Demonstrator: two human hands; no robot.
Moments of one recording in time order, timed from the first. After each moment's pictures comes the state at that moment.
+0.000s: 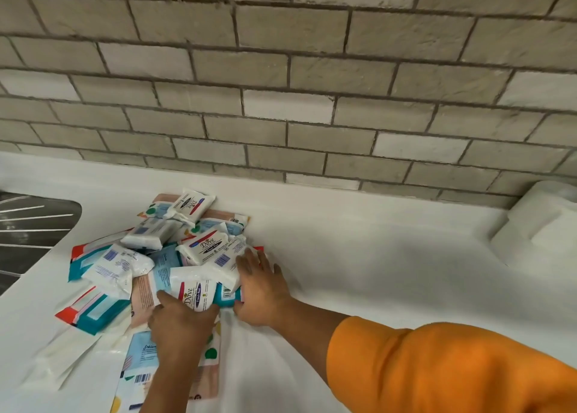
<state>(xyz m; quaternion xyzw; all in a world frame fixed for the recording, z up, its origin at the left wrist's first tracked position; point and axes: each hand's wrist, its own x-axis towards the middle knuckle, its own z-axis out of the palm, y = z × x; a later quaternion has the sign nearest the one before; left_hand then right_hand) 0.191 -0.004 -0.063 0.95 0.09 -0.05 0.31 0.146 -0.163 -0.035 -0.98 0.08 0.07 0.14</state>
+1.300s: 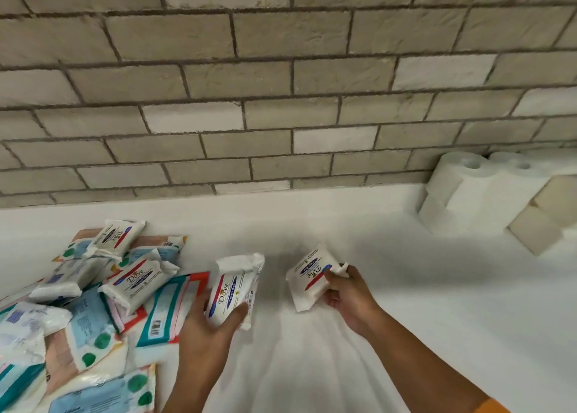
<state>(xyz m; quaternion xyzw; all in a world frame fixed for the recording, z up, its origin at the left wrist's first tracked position) 0.082 -0.115 0.006 0.78 -0.16 -0.15 0.59 -0.040 -0.347 -0.035 -0.44 0.43 -0.20 0.76</state>
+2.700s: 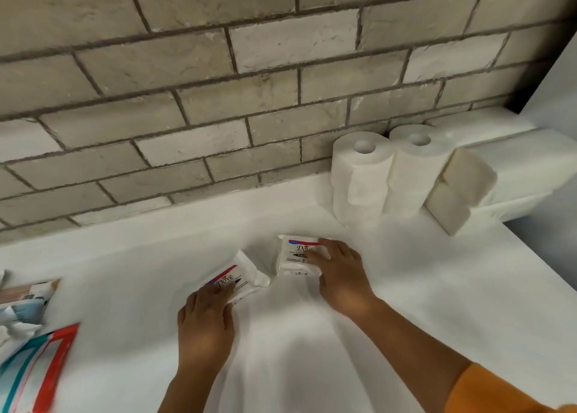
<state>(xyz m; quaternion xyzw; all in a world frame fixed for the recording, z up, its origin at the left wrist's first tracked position) 0.009 -0.332 -0.077 0.88 -0.43 0.08 0.17 -0.177 -0.547 -0.069 -0.92 0.35 -0.11 0.12</state>
